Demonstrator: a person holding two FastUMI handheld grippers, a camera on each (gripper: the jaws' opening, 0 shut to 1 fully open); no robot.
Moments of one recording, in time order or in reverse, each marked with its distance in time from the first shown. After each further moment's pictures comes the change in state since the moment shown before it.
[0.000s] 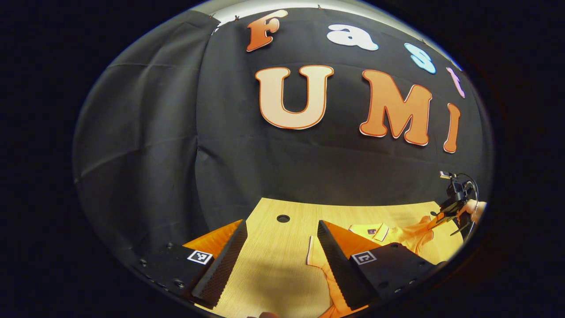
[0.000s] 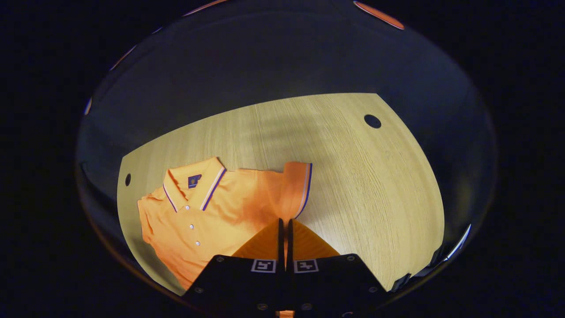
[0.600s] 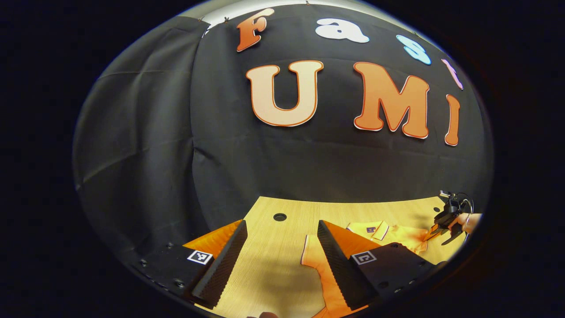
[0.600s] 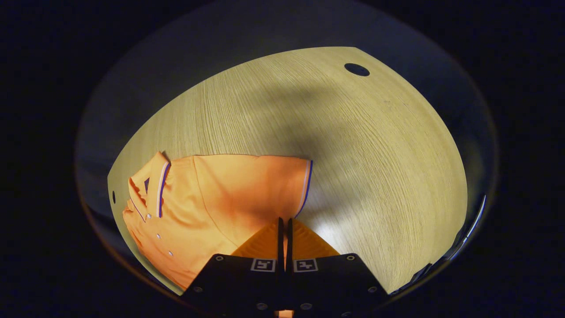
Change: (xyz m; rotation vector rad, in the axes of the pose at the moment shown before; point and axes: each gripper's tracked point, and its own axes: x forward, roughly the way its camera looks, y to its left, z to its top) left arm 0.005 -0.039 0.001 0.029 0.025 0.018; right arm 0.089 -0.059 -0.046 0.211 0.184 -0.007
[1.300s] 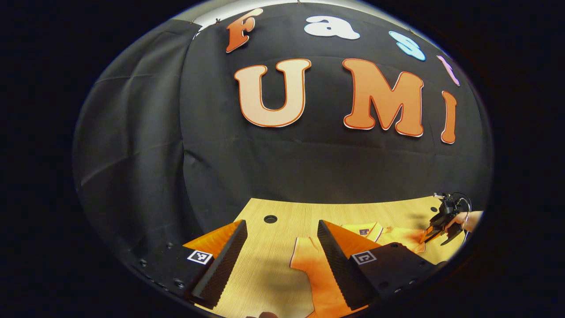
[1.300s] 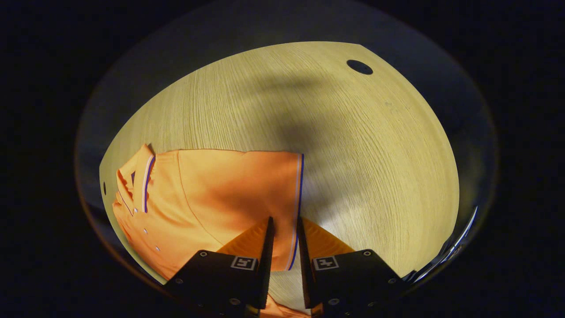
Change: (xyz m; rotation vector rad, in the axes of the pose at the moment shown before) left arm 0.011 -0.035 0.004 0.018 0.009 -0.022; right arm 0.021 -0.019 -0.001 -0.045 0.078 -0.059
